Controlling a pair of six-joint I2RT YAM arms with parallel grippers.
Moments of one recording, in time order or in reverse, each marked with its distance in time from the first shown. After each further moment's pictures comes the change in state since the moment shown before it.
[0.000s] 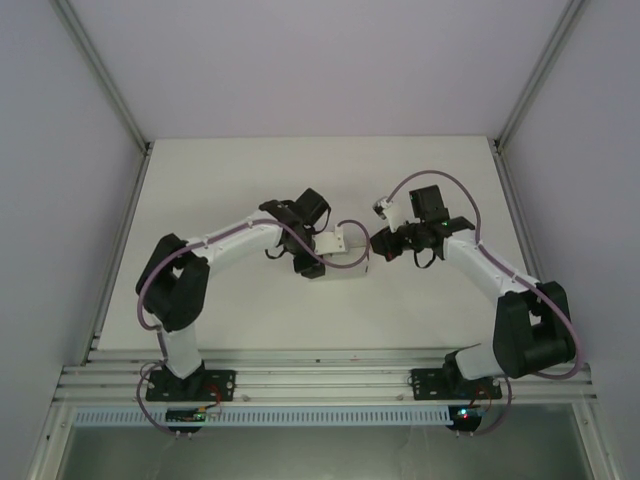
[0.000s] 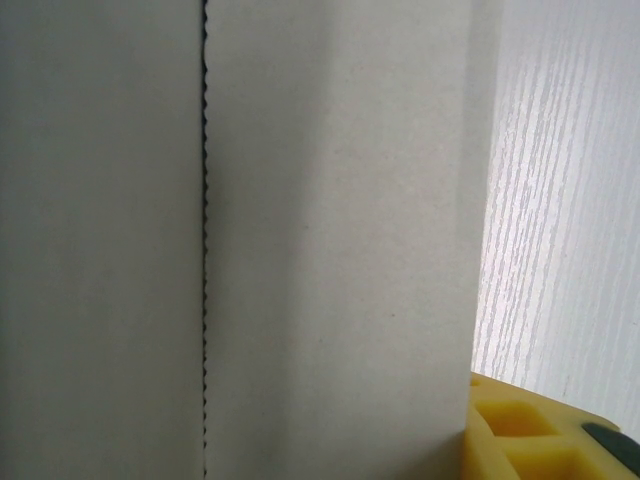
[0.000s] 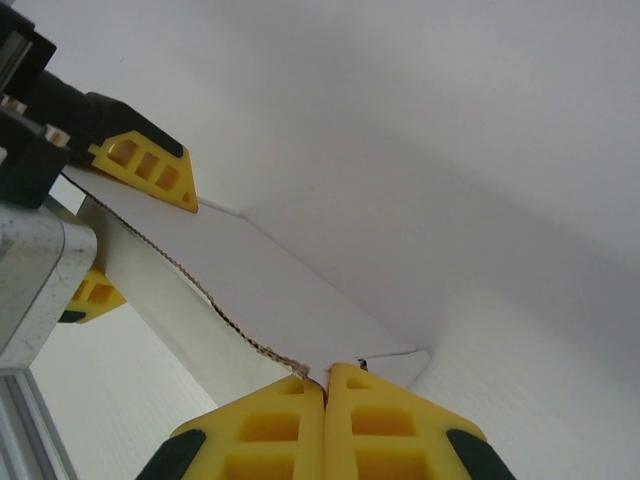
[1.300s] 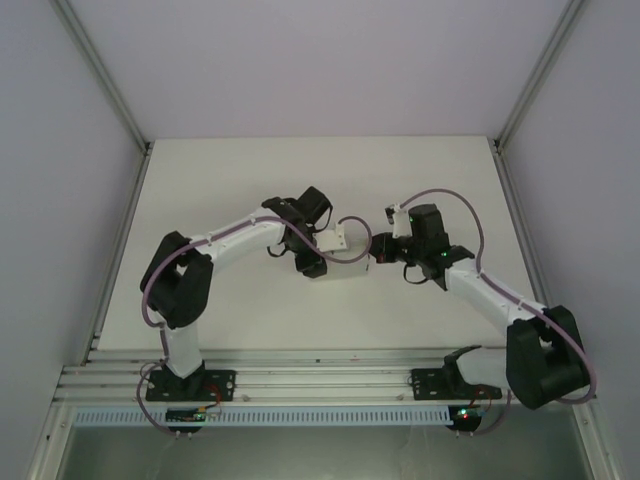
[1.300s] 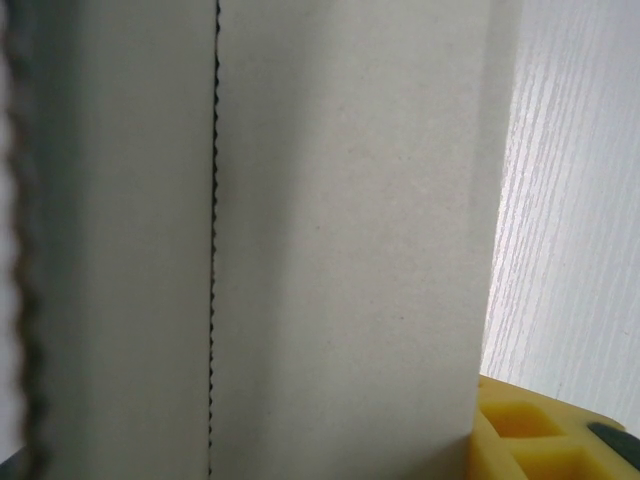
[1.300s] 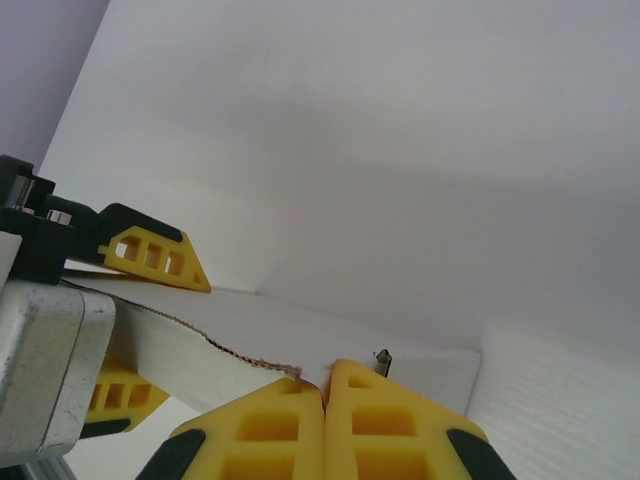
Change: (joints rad) left arm 0.002 0.023 0.031 -0.025 0.003 -0.042; right arm 0.080 -0.156 -0.258 0.372 0.150 0.514
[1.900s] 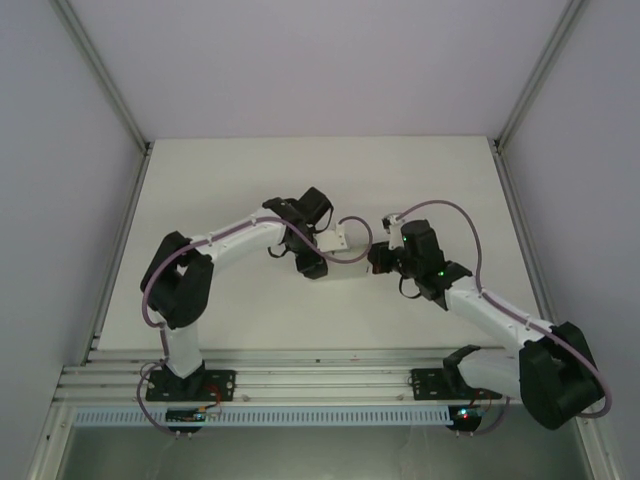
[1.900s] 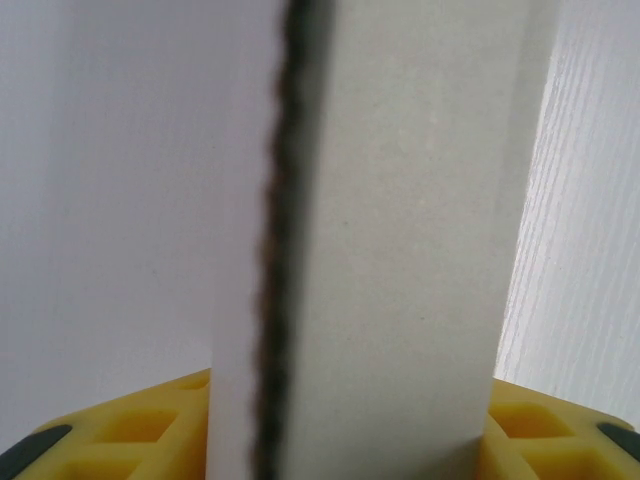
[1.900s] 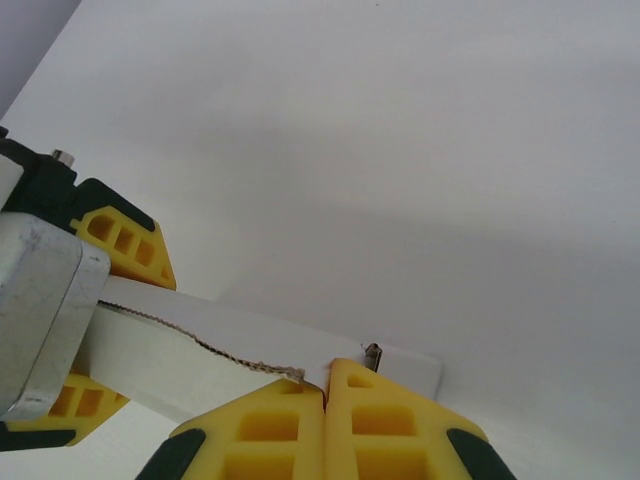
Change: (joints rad) left arm -0.002 0.001 0.000 0.007 -0.008 -0.024; right arm 0.133 -0.116 -0.105 0.060 0.261 -0.020
